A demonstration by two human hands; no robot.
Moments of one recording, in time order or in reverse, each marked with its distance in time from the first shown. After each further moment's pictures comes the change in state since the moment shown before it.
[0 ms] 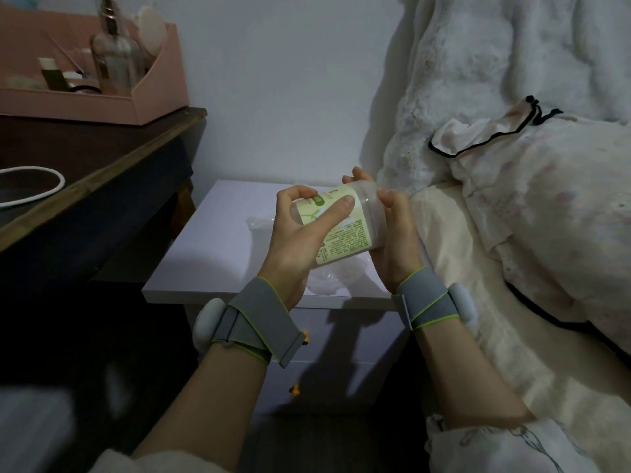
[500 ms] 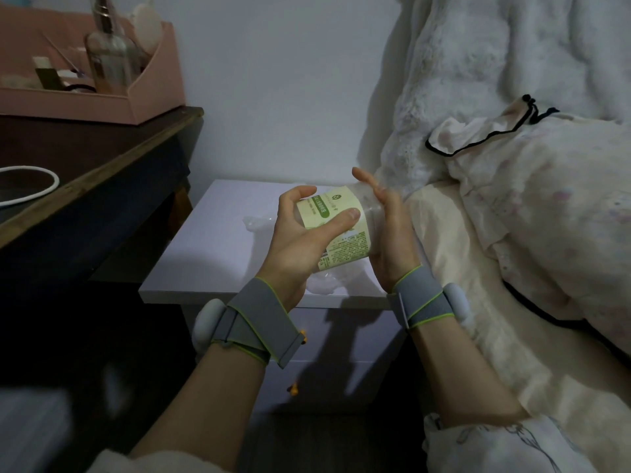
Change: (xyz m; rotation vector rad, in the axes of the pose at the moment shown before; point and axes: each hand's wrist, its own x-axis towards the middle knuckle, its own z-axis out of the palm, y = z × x) left_hand -0.003 -0.002 0.001 0.018 -0.030 -0.013; right_hand -0.002 -0.004 0.002 -0.103 0.086 -0.040
